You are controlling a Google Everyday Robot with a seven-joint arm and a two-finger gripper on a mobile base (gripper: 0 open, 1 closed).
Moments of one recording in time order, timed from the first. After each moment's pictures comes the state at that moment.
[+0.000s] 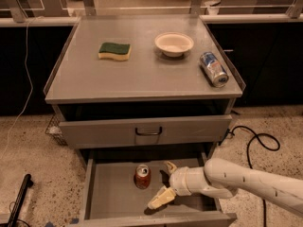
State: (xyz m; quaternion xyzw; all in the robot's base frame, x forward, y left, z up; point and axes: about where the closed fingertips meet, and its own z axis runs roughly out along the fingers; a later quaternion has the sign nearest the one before) arm 0.477 -0.026 0.455 -0.48 0.75 0.31 0.34
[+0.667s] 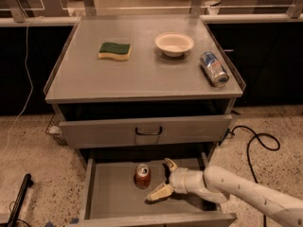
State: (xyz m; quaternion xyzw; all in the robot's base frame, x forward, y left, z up) arm 0.526 -0.029 0.400 -0.44 0.73 0.31 0.41
